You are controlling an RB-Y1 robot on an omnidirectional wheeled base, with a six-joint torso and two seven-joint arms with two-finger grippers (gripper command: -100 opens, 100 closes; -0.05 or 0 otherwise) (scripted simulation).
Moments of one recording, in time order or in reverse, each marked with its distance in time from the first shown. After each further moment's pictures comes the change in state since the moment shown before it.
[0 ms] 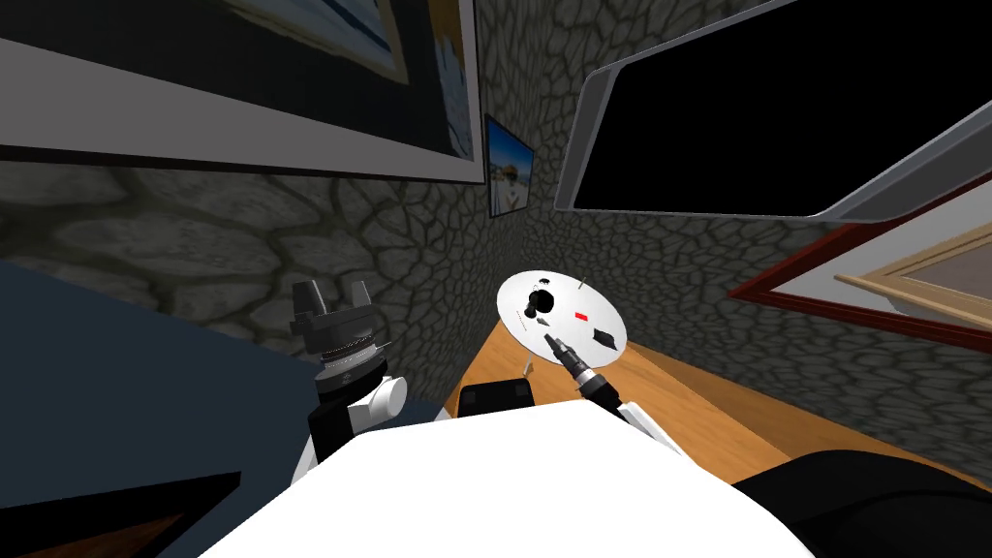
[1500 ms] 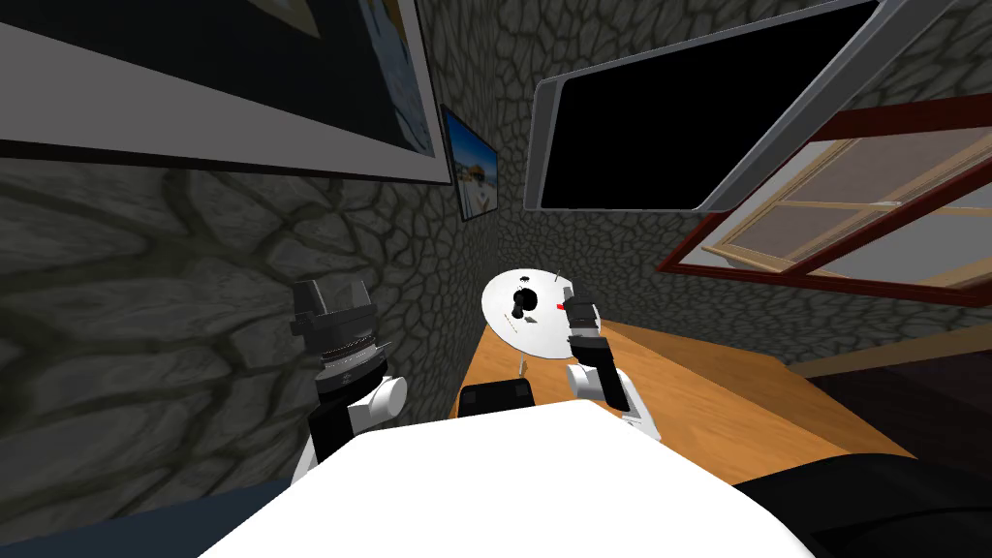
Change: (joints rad) left arm 0.000 0.000 0.000 0.000 0.000 0.000 0.000; right arm -0.137 0.399 -0.113 -0.429 -0.334 0.106 -0.026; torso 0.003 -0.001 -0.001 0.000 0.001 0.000
